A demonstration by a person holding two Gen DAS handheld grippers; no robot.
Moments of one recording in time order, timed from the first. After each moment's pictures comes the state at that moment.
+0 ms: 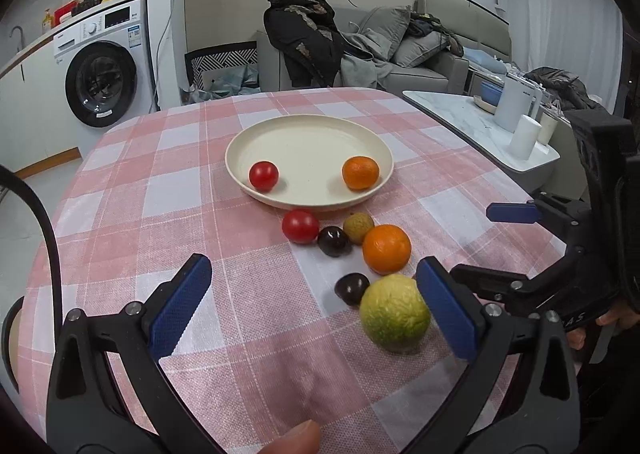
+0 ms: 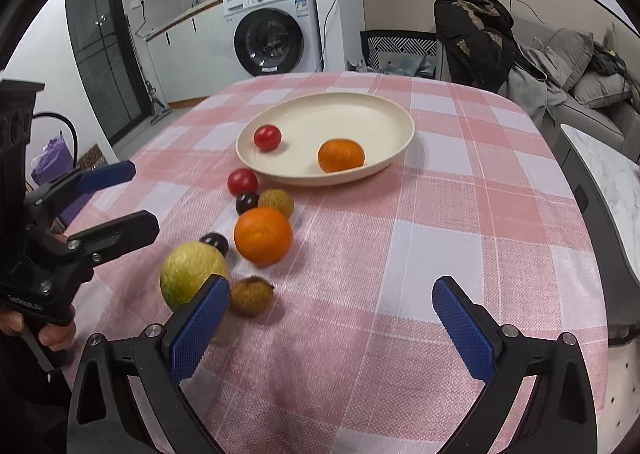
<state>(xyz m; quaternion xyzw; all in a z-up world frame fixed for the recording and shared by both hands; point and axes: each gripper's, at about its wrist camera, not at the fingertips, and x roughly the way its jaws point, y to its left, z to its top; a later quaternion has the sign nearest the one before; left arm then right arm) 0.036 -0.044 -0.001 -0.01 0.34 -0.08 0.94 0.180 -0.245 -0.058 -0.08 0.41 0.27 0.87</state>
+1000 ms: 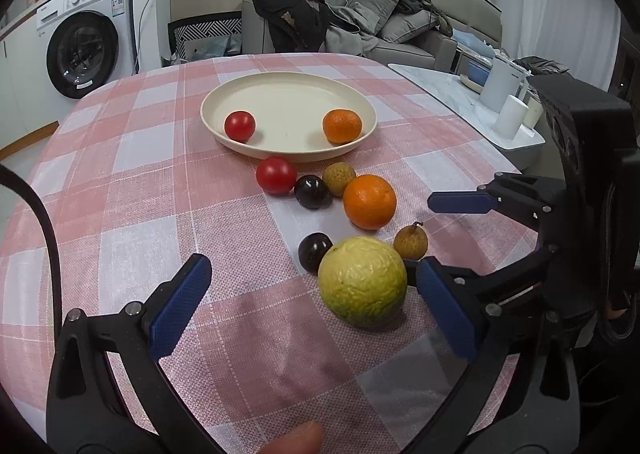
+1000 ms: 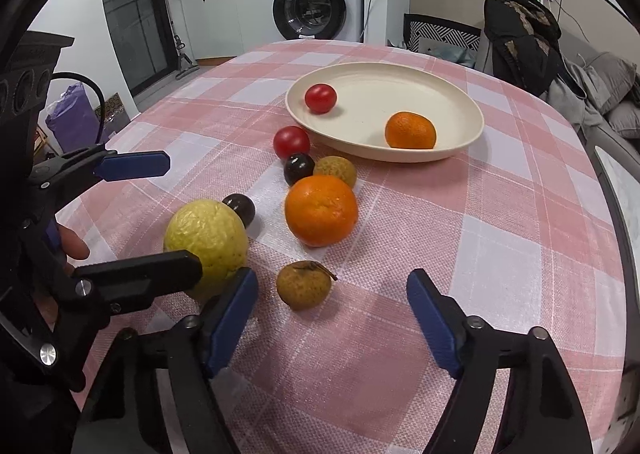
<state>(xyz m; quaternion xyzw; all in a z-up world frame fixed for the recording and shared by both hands) 0.035 -0.046 -0.030 -0.03 0.39 -0.11 0.92 0.171 -0.204 -0.076 -0.14 0.43 0.32 0.84</state>
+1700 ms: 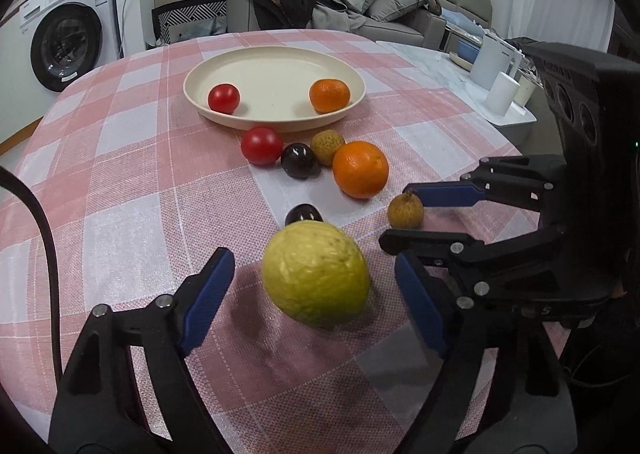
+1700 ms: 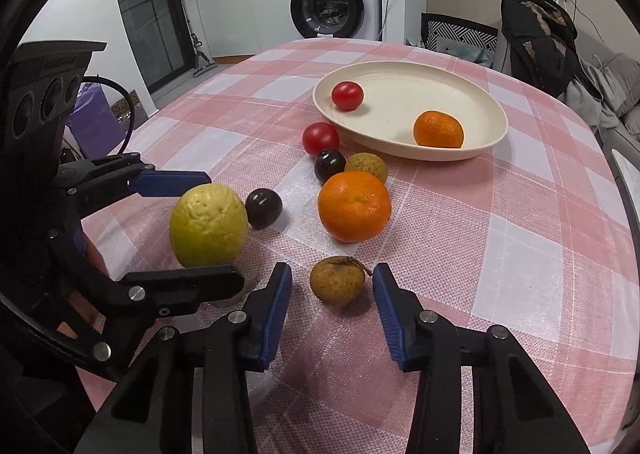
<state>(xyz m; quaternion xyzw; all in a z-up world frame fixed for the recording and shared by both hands) 0.036 -0.049 -0.044 -0.02 0.42 -0.14 0.90 0.164 -0.199 -0.077 -0.13 0.43 0.34 0.82</state>
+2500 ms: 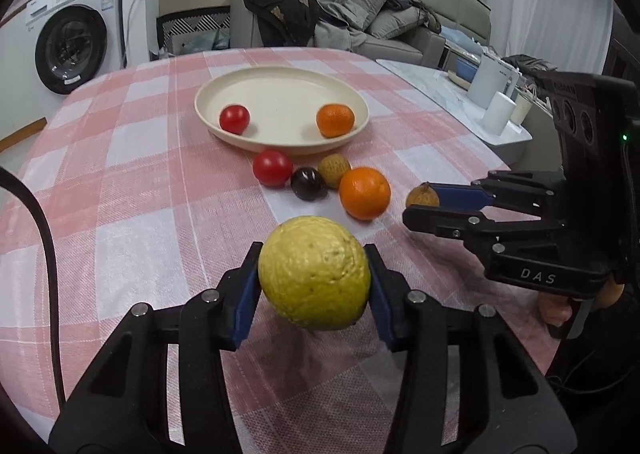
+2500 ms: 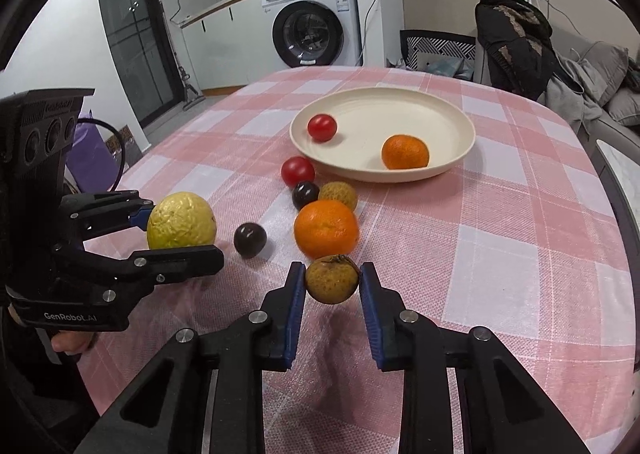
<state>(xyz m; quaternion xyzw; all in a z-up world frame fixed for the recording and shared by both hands) 0.033 -0.034 -0.029 -0.04 0.39 -0.13 0.91 0.167 -0.220 -0.062 -0.08 0.40 0.33 0.85</state>
